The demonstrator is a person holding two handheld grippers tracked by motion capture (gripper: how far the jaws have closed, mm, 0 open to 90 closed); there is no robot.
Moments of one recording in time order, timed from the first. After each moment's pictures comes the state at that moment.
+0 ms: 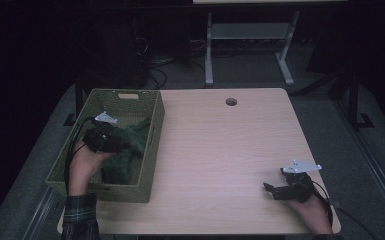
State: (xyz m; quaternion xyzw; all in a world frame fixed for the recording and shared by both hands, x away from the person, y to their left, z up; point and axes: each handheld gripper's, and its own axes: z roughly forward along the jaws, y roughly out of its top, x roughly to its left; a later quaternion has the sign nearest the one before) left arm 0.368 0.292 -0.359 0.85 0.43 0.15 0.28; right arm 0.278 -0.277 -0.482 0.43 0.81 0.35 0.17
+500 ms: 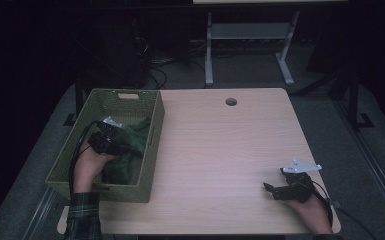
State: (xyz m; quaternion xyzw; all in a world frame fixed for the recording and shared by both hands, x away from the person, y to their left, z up) left arm 0.385 0.292 -0.390 0.86 0.45 0.13 0.22; right arm 0.278 -0.277 -0.483 0.43 0.81 0.35 0.17
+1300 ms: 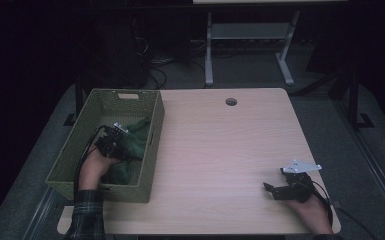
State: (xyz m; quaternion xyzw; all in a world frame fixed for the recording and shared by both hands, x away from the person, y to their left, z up) left arm 0.399 0.291 -0.420 0.87 0.46 0.08 0.15; right arm 0.278 -0.277 -0.482 0.43 0.81 0.35 0.17
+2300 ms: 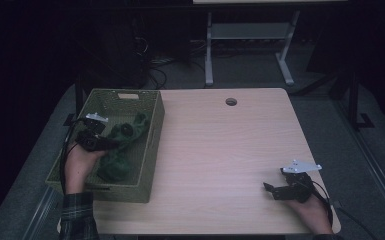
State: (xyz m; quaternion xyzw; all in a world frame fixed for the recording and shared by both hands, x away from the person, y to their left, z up) left arm 0.374 0.319 -0.362 0.82 0.47 0.12 0.29; right arm 0.278 -0.277 -0.482 0.43 0.81 0.36 0.17
